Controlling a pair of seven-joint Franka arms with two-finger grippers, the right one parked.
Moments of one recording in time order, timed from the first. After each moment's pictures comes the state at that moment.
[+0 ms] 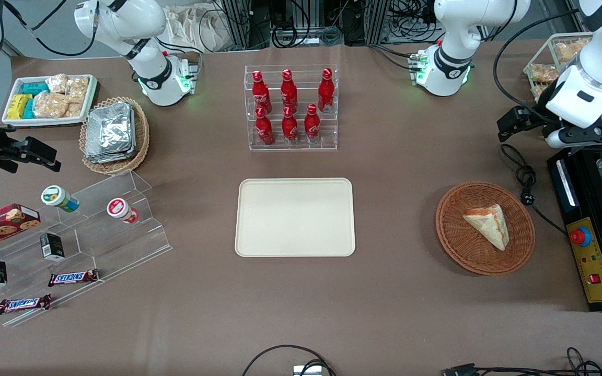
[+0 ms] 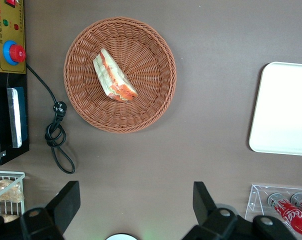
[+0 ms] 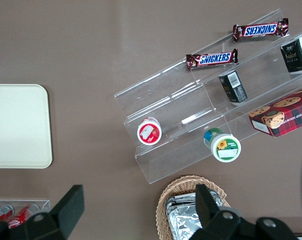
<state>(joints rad) -0.11 -0.16 -0.01 -1.82 0.00 1.61 -0.19</state>
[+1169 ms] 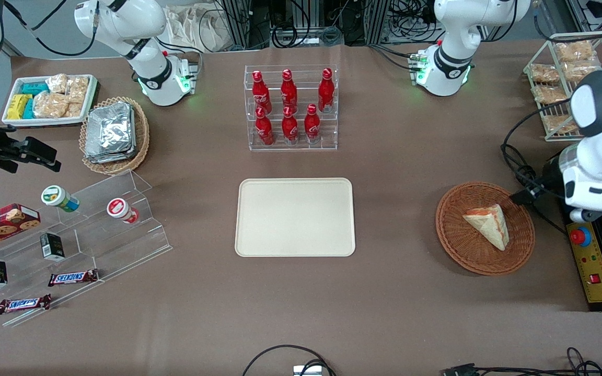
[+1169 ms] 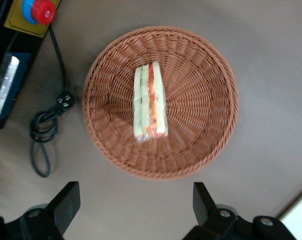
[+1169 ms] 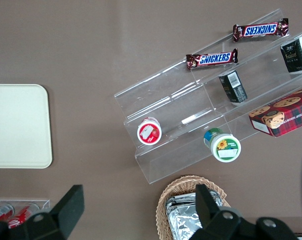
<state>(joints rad) -0.09 0.13 0.13 -1.88 0.00 1.91 -0.57</state>
